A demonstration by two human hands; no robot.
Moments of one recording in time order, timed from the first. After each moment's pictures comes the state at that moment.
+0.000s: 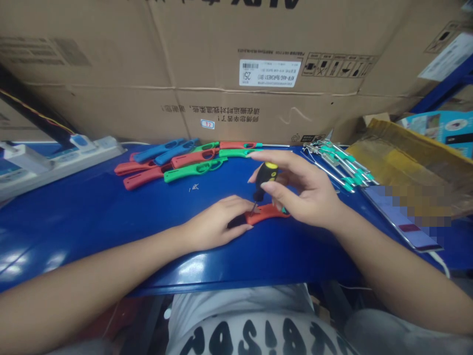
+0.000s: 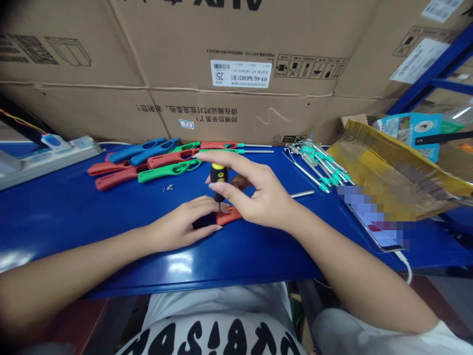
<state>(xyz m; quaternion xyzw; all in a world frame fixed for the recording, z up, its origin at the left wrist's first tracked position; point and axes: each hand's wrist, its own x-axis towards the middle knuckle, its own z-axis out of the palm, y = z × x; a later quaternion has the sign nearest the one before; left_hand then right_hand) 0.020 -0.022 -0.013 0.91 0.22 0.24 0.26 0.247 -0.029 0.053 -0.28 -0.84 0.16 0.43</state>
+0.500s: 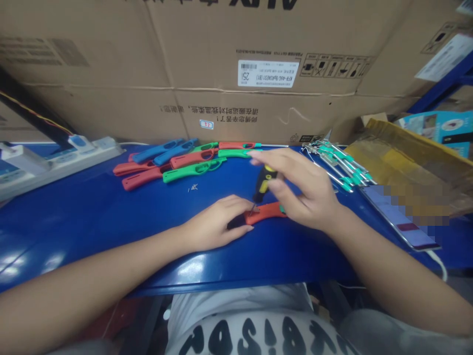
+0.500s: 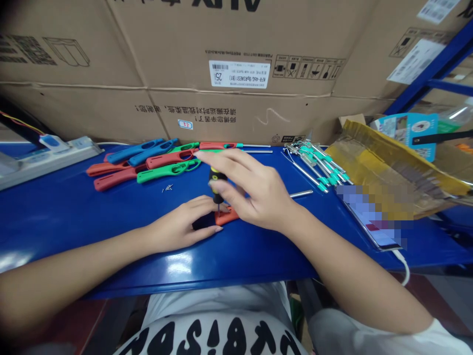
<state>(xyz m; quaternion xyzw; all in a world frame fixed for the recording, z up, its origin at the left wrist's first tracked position) 0.021 -0.023 -0.012 0.91 0.23 0.25 0.25 0.247 -0.030 0.056 -0.26 -0.86 0.06 0.44</state>
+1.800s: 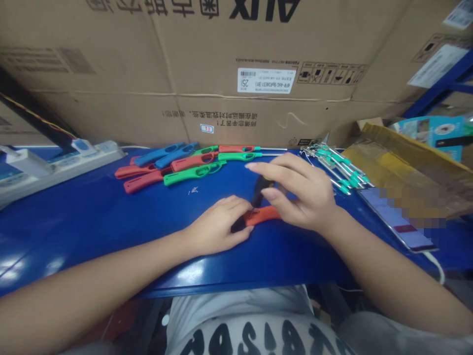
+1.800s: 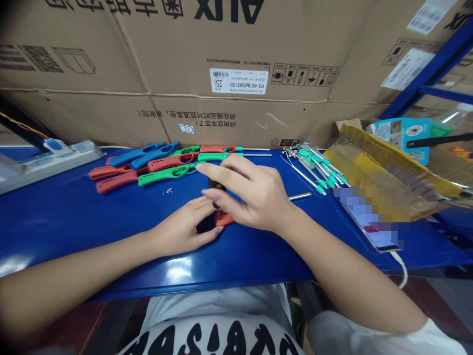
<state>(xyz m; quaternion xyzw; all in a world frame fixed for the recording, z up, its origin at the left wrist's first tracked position) 0.029 -0.029 -0.008 0.91 0.29 0.22 0.20 0.244 -0.029 0.060 -0.23 -0.87 -0.06 0.44</state>
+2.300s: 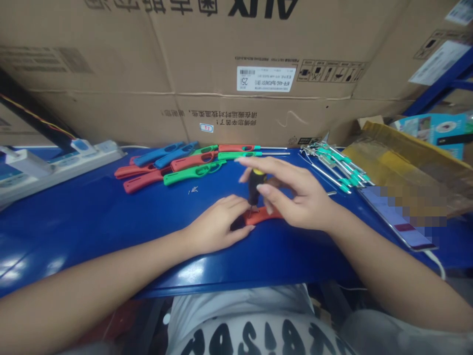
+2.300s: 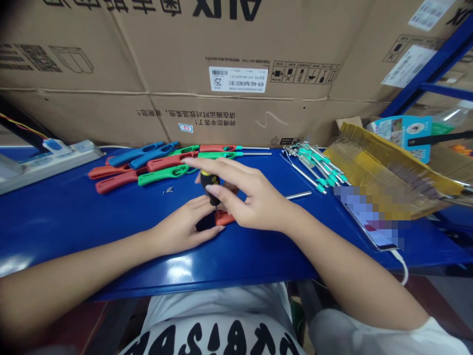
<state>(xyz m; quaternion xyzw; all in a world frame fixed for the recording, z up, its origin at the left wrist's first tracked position) 0.027 -0.027 -0.010 0.91 0.28 0.22 0.20 0.245 -0.028 0.058 -0.24 -0.88 0.09 0.40</state>
